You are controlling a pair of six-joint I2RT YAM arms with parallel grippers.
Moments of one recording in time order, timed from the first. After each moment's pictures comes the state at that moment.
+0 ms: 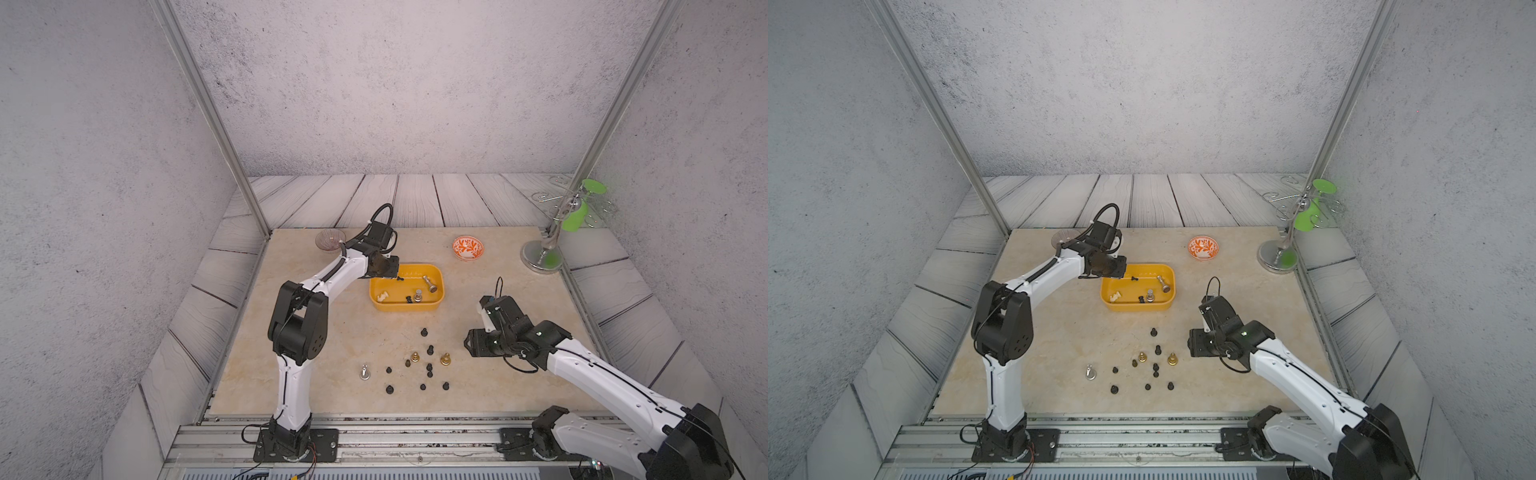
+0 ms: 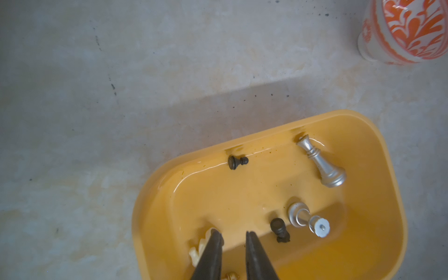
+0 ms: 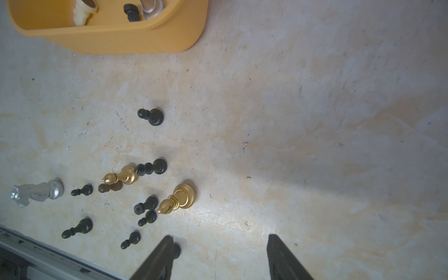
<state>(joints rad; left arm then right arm) -0.47 2.00 1.66 -0.64 0.08 -0.24 0.57 1.07 0.74 -0.73 -0.05 0.47</state>
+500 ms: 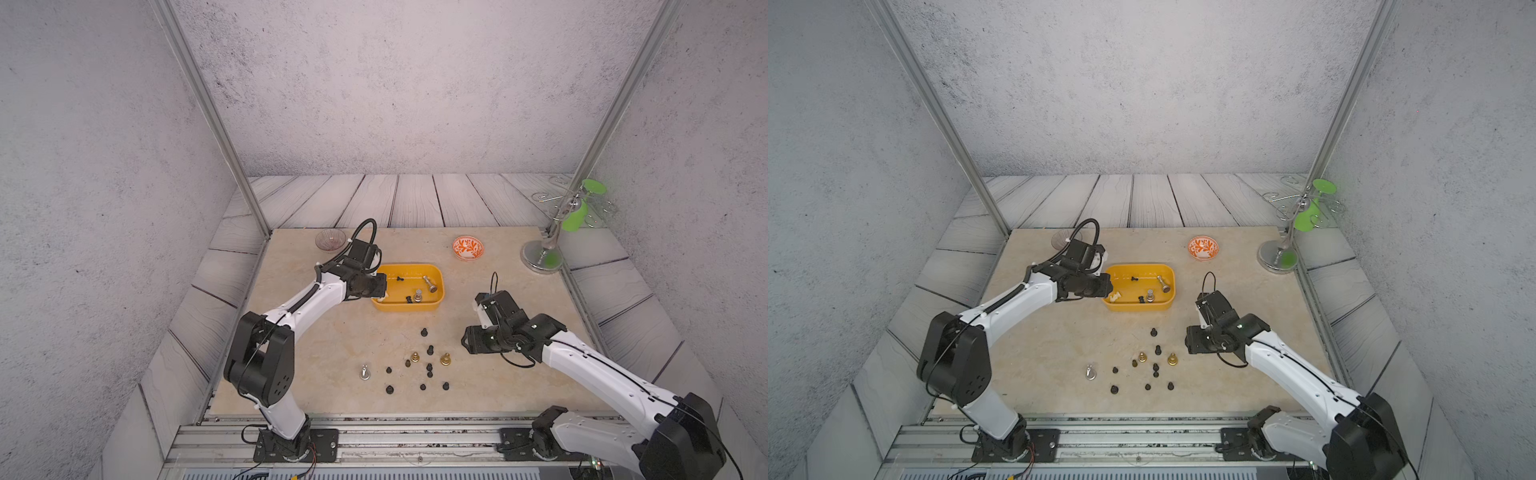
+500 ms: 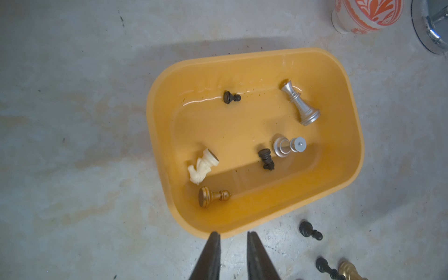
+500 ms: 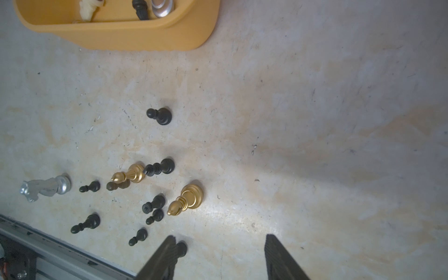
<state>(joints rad) -0.47 1.63 1.24 -0.56 0.14 -0.31 0.57 1.14 0.80 -0.75 -0.10 0.45</state>
